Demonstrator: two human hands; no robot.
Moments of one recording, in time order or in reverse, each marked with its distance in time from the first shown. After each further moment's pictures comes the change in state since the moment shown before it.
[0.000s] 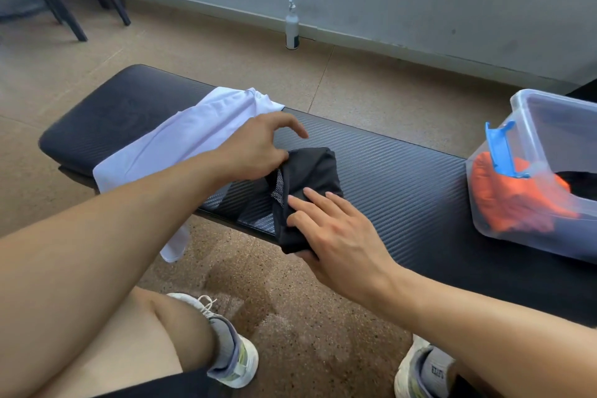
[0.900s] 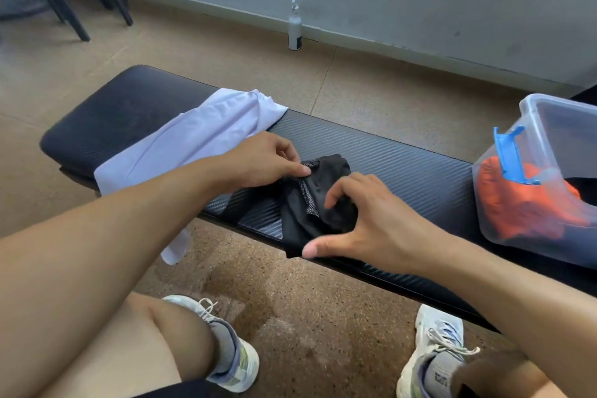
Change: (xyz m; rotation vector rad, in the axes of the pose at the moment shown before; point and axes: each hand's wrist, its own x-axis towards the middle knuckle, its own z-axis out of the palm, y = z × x) left_hand -0.005 0.001 0.006 -0.132 -0.150 -0.248; right_hand 0.008 0.026 -0.068 0.448 -0.201 0.338
